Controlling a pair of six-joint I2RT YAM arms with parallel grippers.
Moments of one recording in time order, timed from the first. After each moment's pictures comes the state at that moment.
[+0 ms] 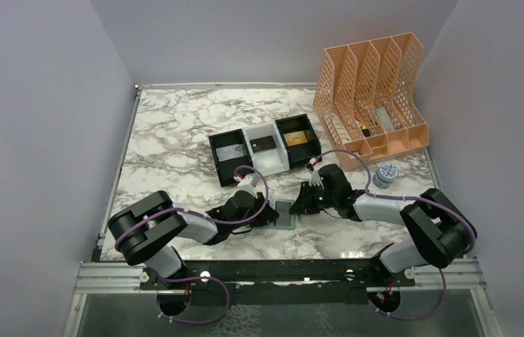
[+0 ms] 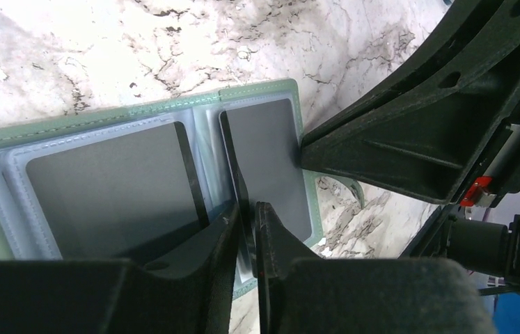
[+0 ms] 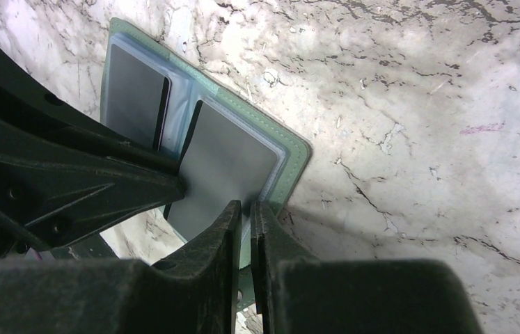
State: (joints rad) left arm -0.94 1.54 0.34 0.68 -0.02 -0.95; right arm 0.61 1.46 0.47 0.22 -0.37 0.55
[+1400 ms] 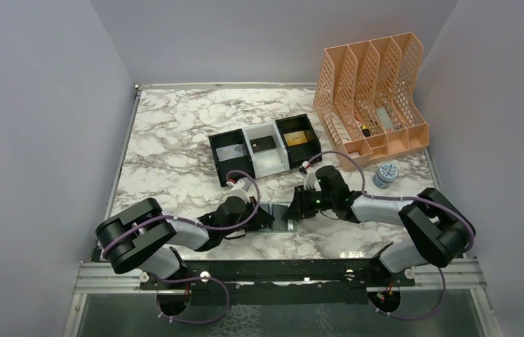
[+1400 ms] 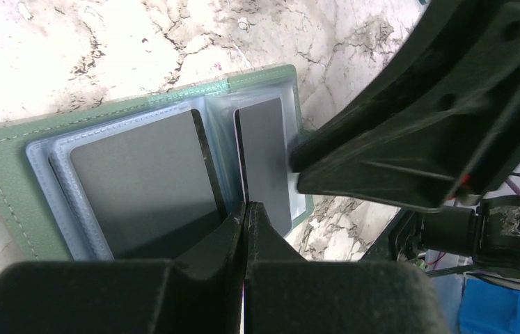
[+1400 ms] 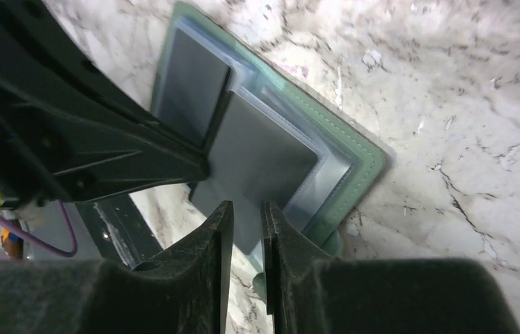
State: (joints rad) left arm -0.94 1.44 0.24 0.73 -0.02 -1.01; right arm 0.63 1.43 0.46 0.27 -0.52 0.52
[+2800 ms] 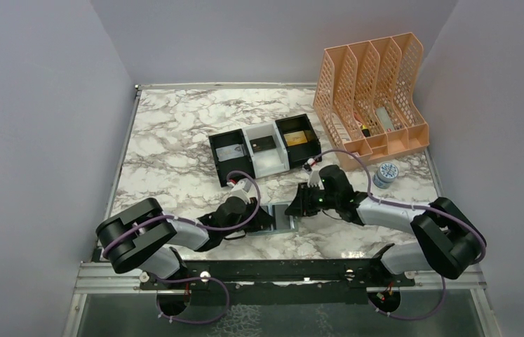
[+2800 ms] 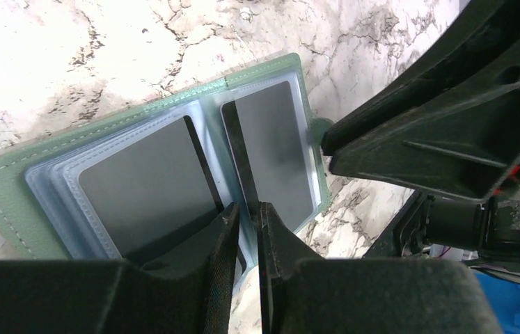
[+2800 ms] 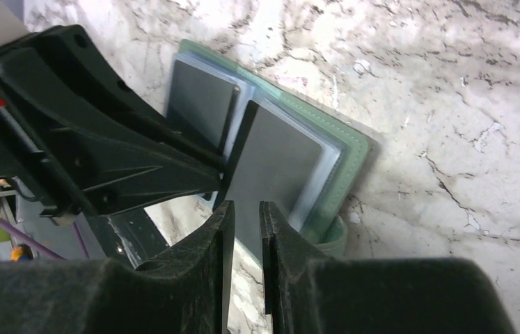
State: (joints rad) left arm -0.94 1.44 0.23 0.71 0.00 -1.00; right arm 0.65 1.35 0.46 0.23 -0.46 0.57
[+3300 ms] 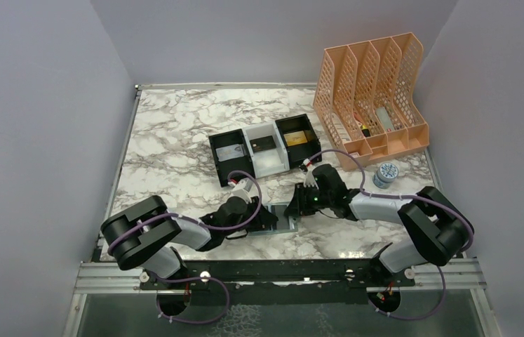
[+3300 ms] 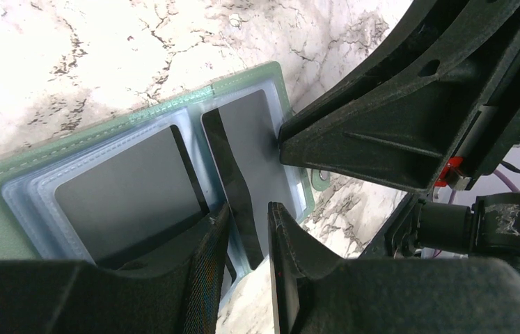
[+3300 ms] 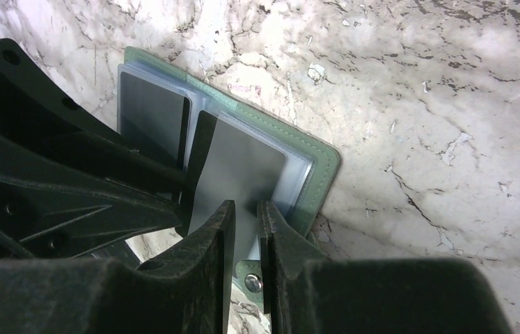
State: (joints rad) left arm -0.94 1.48 0.24 0.76 -0.01 -1.02; right arm 0.65 1.48 0.51 0.20 -0.38 0.56
